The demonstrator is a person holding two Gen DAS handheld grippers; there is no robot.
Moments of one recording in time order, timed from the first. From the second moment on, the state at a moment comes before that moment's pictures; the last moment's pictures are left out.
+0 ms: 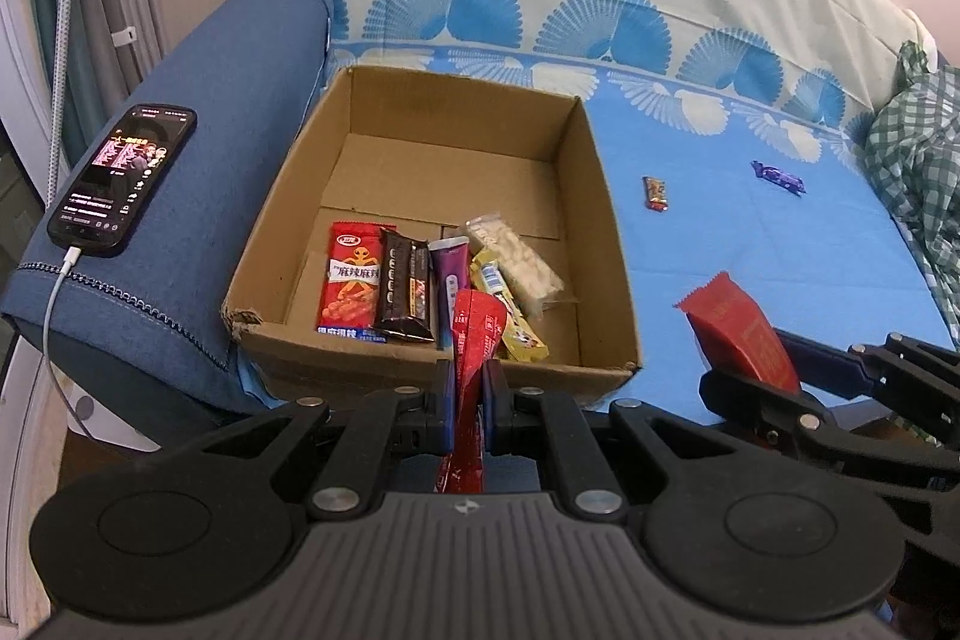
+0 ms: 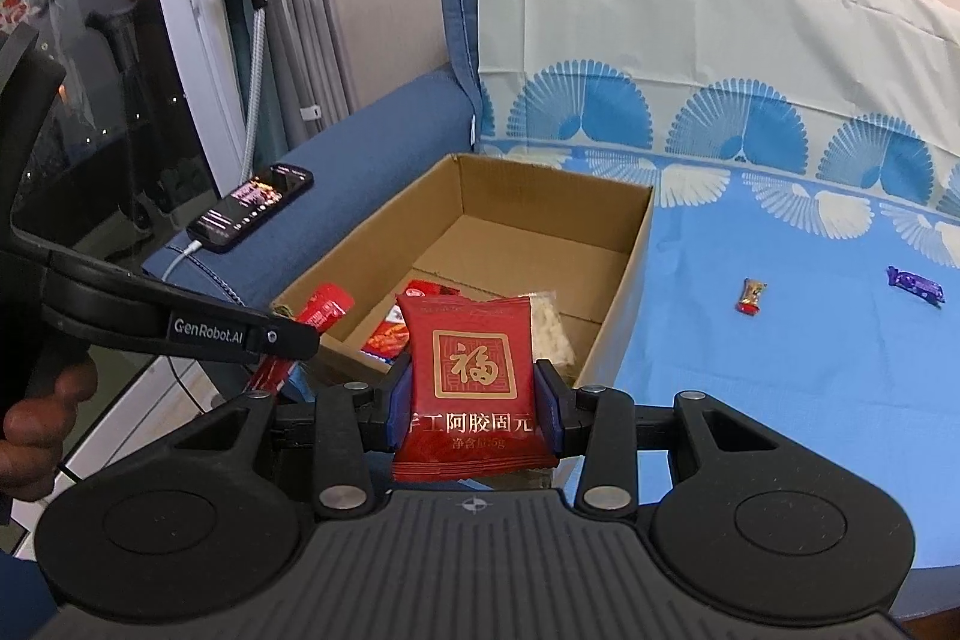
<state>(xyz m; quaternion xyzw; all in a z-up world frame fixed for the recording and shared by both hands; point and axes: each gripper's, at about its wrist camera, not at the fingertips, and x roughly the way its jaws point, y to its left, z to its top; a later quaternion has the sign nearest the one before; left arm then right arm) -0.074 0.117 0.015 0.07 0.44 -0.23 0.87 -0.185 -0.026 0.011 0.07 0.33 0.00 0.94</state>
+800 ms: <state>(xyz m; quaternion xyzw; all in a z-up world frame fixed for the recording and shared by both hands) 0.066 0.091 -0.024 0.07 0.47 -0.19 0.86 -0.051 -0.047 -0.027 0.08 0.37 0.00 0.93</state>
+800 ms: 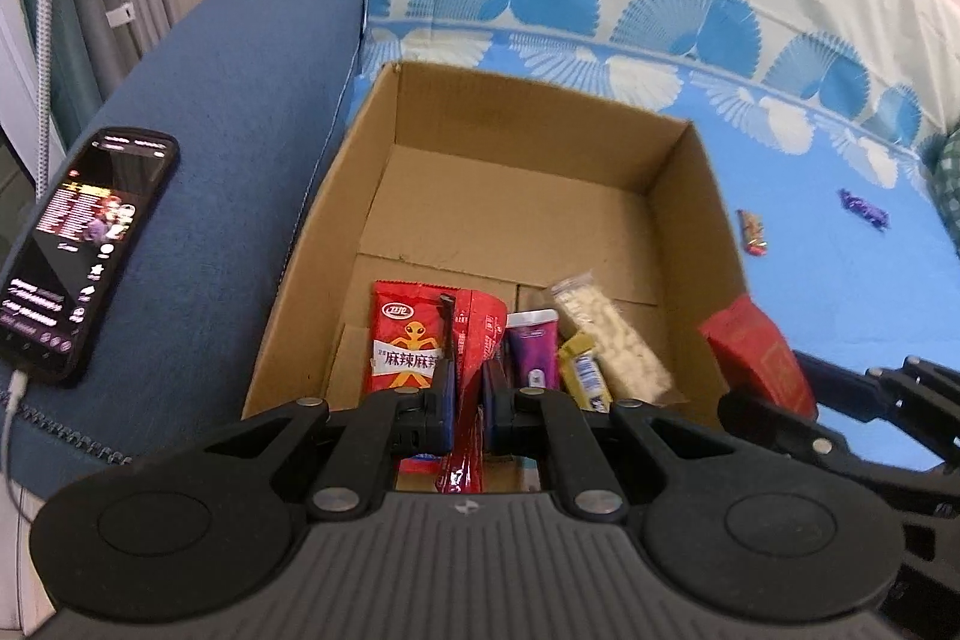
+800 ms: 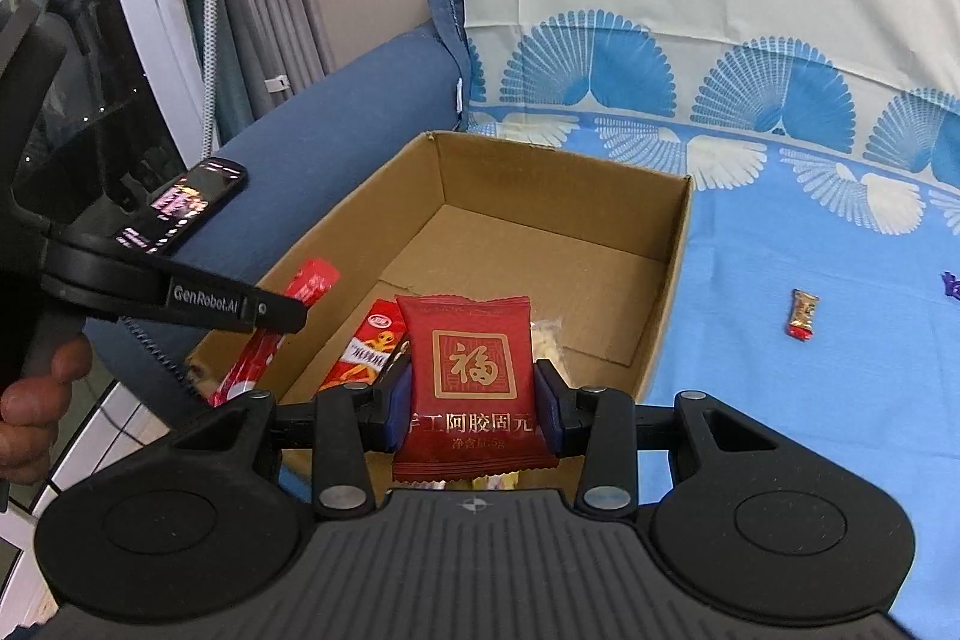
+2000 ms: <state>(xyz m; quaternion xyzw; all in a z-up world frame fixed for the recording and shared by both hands) 0.004 0.124 -0.037 0.08 0.48 -0.14 0.86 -0.079 -0.034 -0.022 0.12 0.41 -0.02 0.91</state>
